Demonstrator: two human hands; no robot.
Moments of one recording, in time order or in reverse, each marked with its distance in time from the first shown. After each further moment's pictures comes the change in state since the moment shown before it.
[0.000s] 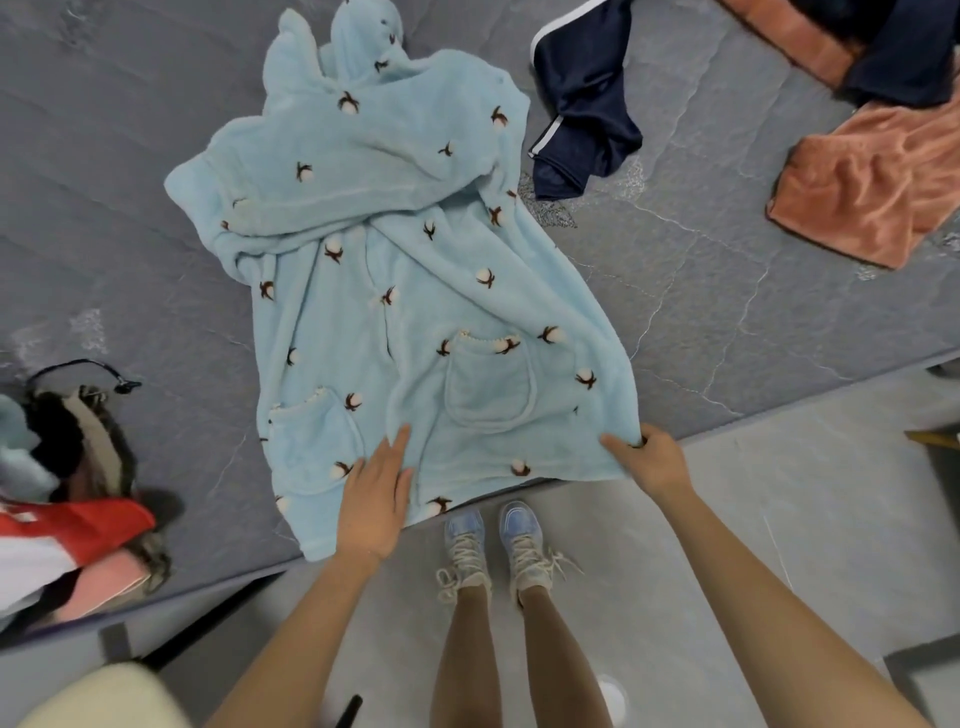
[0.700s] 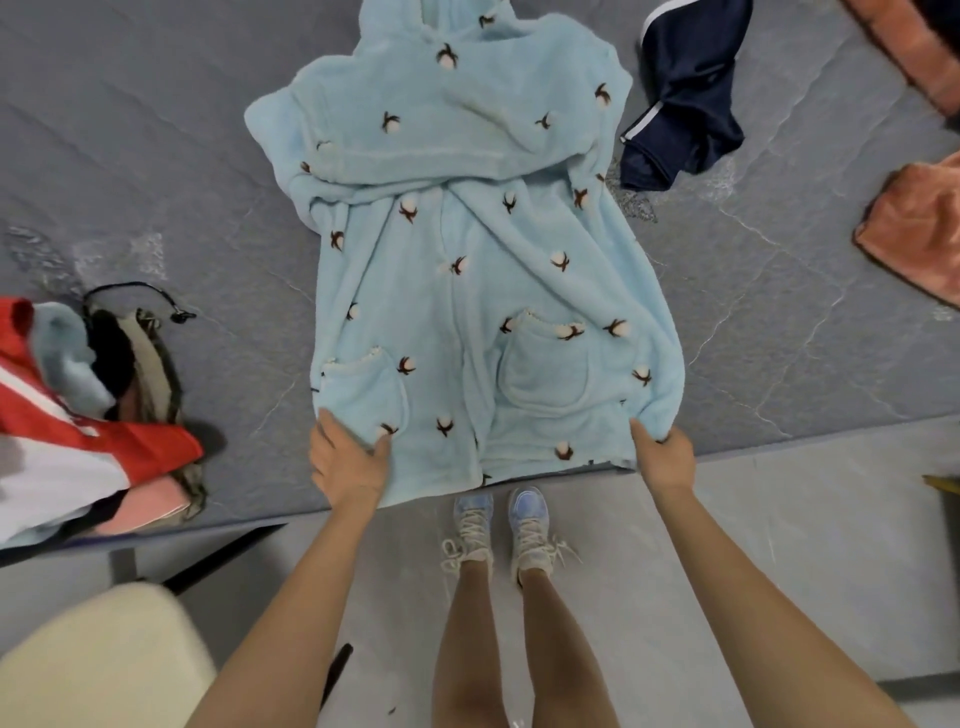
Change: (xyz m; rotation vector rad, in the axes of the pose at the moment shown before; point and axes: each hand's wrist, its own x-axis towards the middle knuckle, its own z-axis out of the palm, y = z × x) left_hand -0.001 -0.047 -0.026 -0.207 0.178 -0.855; right_hand -0.019 -0.028 0.047 0.232 0.151 0.041
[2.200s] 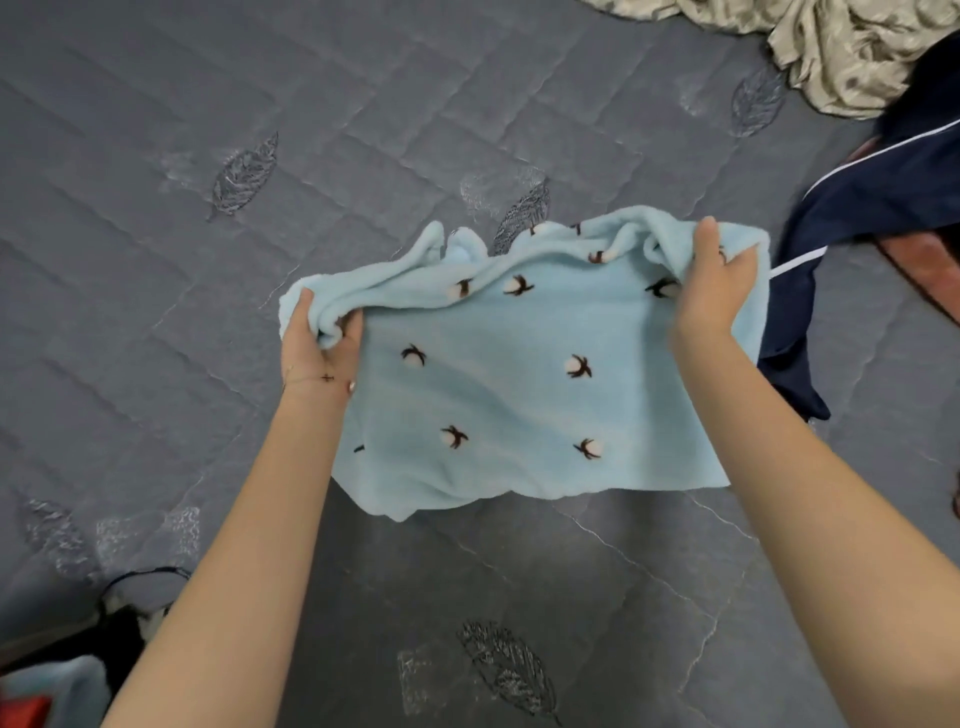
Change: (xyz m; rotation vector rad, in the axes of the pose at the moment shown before) left_hand 0.289 0.334 -0.202 -1.906 -0.341 -0.141; right_hand 0.161 -0.488 0.120 0.672 0.239 -0.374
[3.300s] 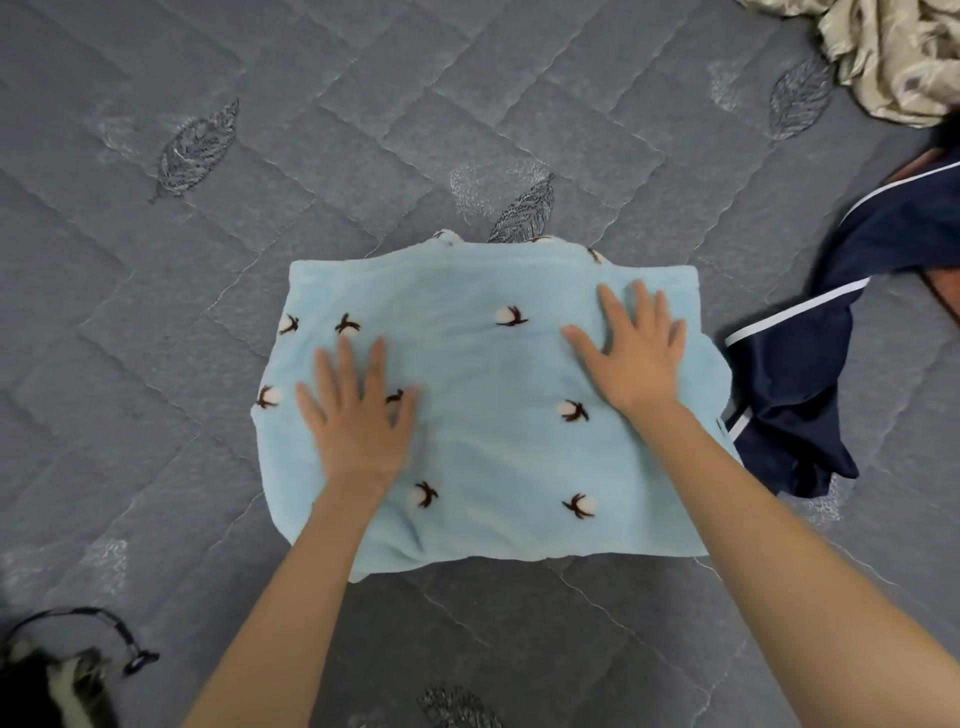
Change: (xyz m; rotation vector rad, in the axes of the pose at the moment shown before) left_hand 0.039 -0.090 -0.071 2.291 -0.101 0.605; right_hand 0.022 0.094 0.014 -1.285 -0.579 -0.376
